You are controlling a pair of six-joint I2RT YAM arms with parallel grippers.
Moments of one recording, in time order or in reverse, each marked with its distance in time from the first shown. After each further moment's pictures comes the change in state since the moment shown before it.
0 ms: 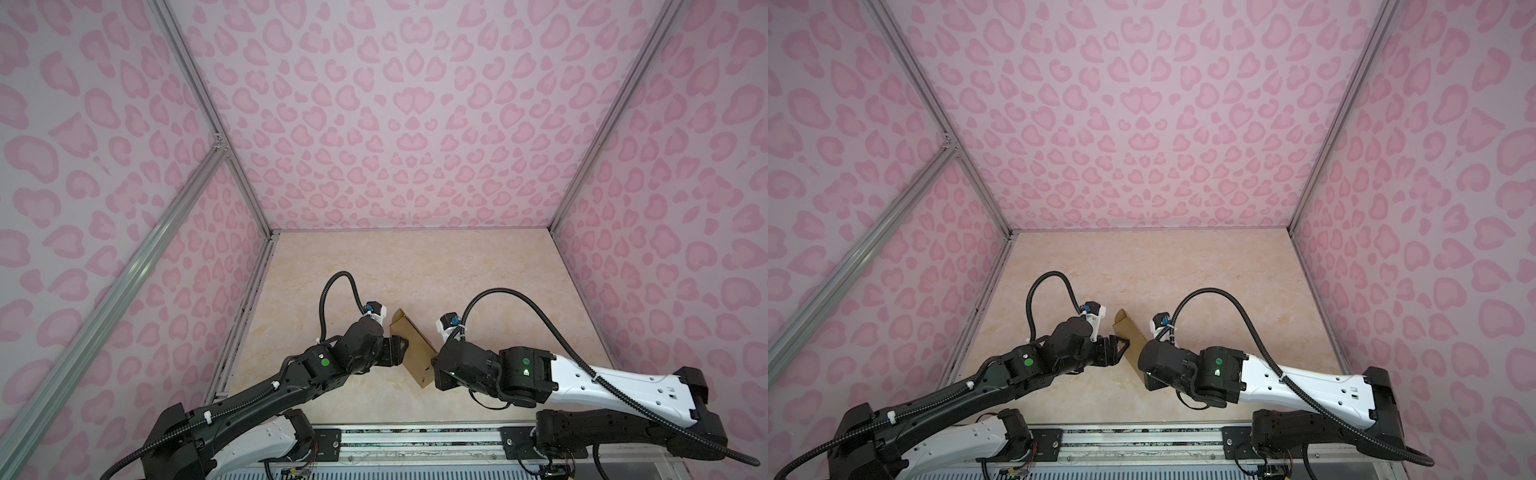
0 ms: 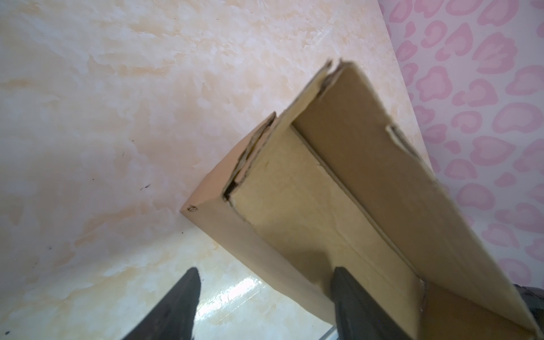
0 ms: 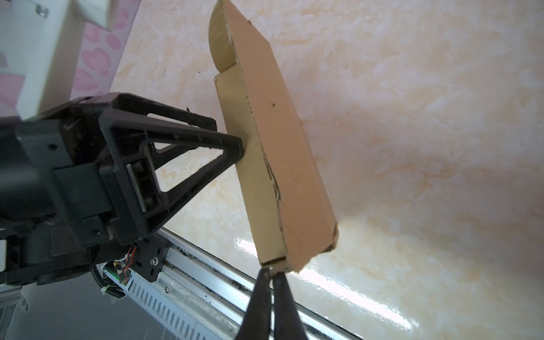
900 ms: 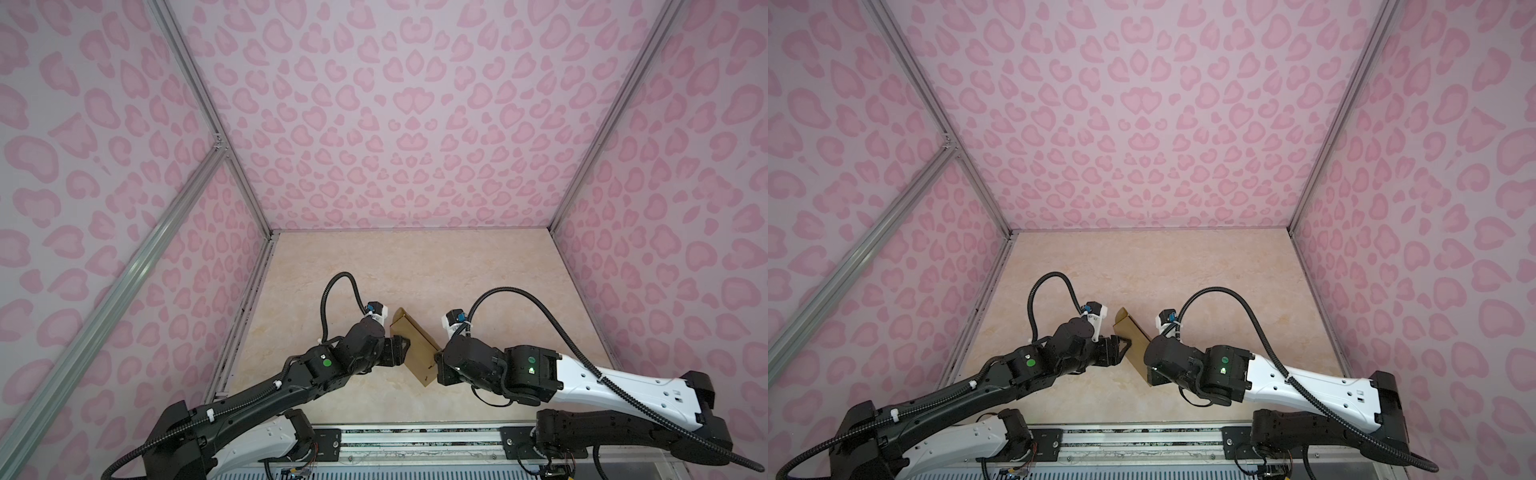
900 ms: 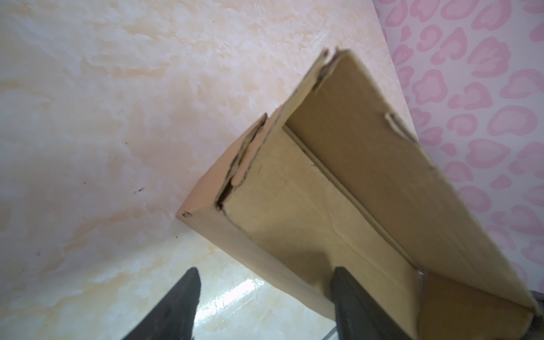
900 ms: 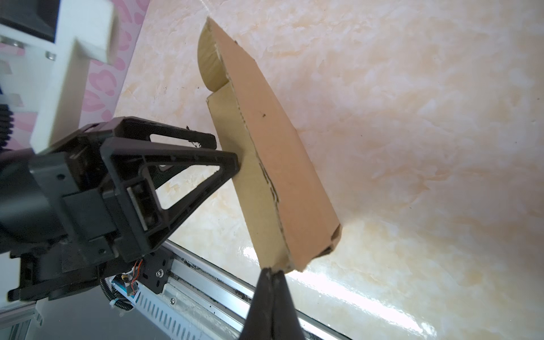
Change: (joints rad) left arm -0.012 0.009 -0.008 0.029 -0.009 -0.012; right arm -0.036 -0.032 -0.025 0.028 -0.003 0.015
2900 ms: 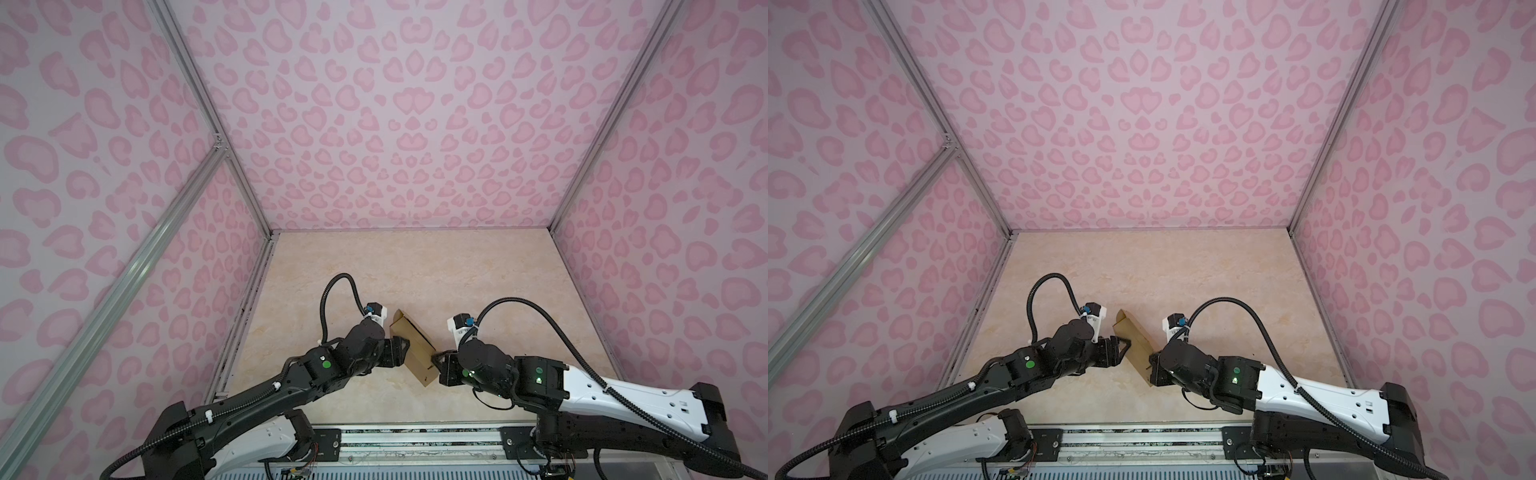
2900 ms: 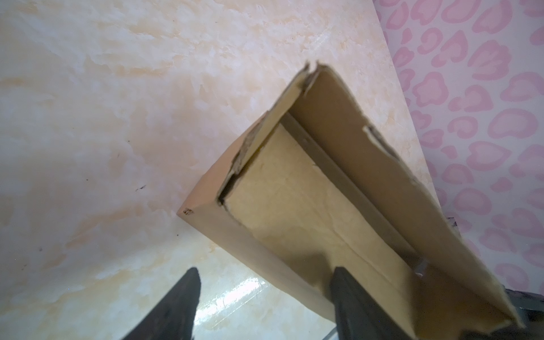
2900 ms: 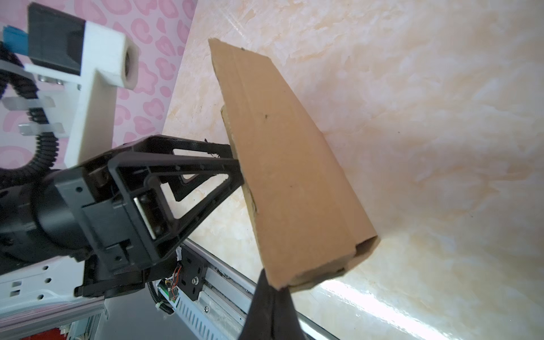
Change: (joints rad) left arm -0.012 -0.010 -0.007 -0.001 -0.016 -0.013; right arm -0.038 -0.124 -0.216 0.277 -0.088 0.043
